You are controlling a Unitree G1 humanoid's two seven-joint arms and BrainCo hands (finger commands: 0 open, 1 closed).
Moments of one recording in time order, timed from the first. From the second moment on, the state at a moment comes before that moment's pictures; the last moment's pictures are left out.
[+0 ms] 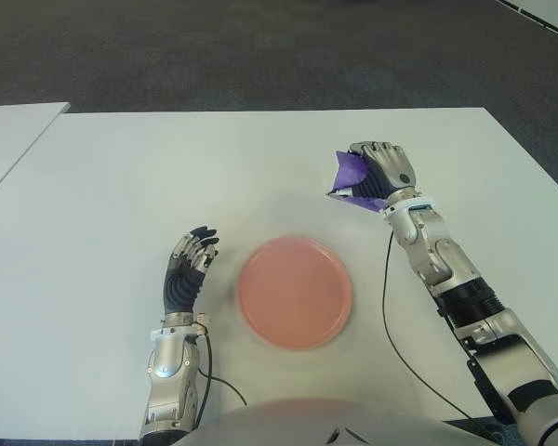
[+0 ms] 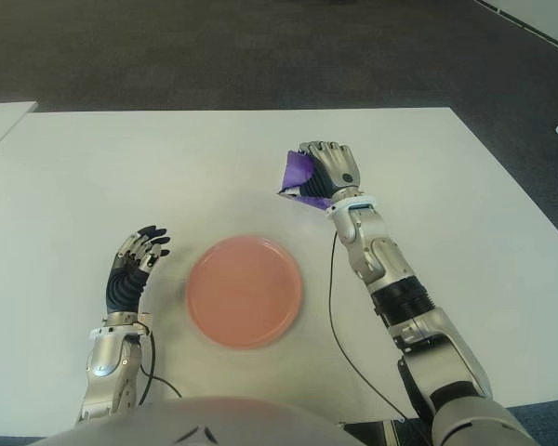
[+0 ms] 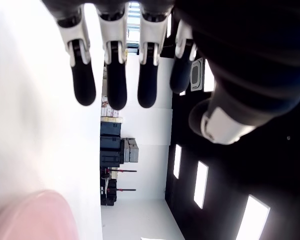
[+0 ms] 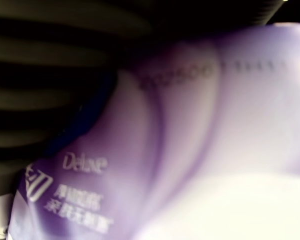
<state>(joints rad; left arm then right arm) 0.34 -0.03 0.07 0.06 -0.08 -0.45 -0.04 -0.43 -0.46 0.37 0.08 -0.81 0.09 -0.13</state>
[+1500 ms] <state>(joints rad) 0.32 -0.04 0.06 0.09 -0.06 -0.48 -0.04 -0.24 -0.37 0.56 -0.19 -1.02 -0.15 -0.06</state>
